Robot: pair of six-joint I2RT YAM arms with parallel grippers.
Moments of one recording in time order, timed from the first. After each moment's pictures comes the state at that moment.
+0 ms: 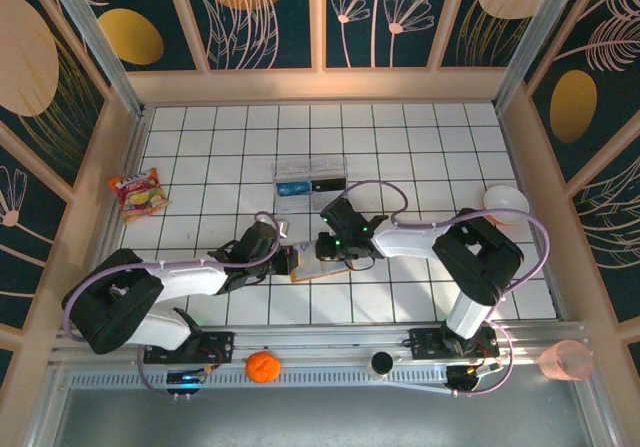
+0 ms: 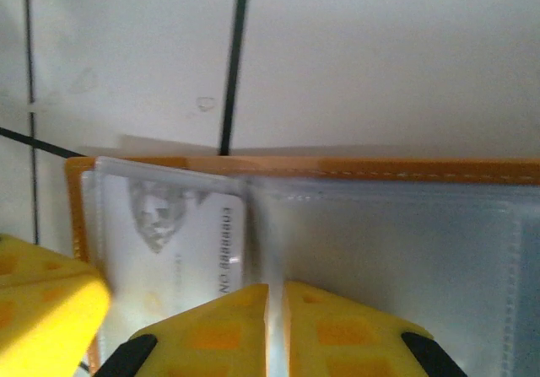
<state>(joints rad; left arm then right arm) -0.77 1.39 0.39 0.21 0.15 -0.73 0.88 1.70 0.84 -0.17 -0.15 0.76</state>
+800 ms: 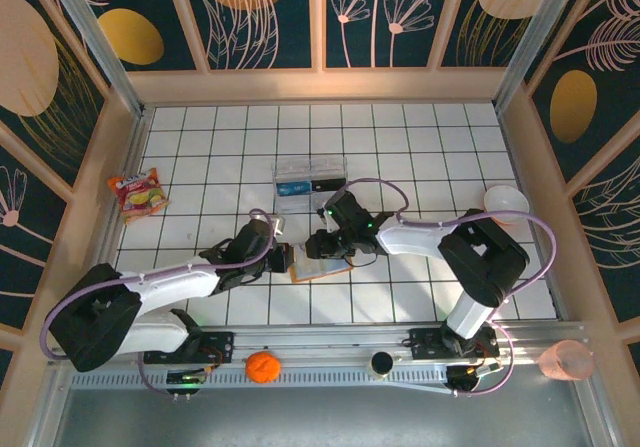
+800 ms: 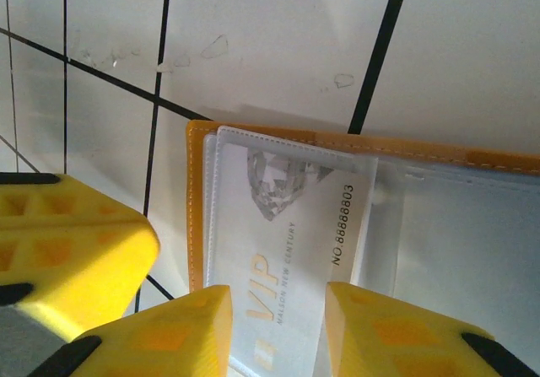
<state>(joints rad) -0.77 1.26 0.42 0.06 0.09 -0.71 0.84 1.68 0.84 -0.10 -0.40 0.71</state>
